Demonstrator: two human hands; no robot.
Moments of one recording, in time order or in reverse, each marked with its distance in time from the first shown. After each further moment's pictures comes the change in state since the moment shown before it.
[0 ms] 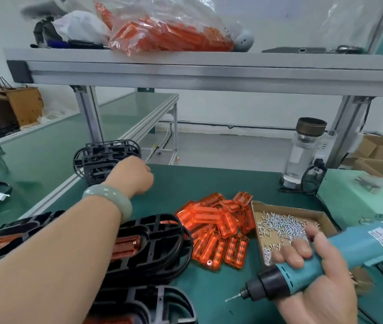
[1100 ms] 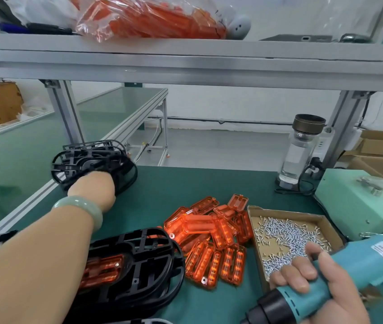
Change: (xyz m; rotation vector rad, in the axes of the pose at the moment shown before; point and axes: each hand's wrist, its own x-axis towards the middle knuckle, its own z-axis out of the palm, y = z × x) left_hand 0.033 -0.048 0.035 0.263 -0.047 -0.191; right_hand 0.013 0.005 -0.017 0.095 -0.136 0.156
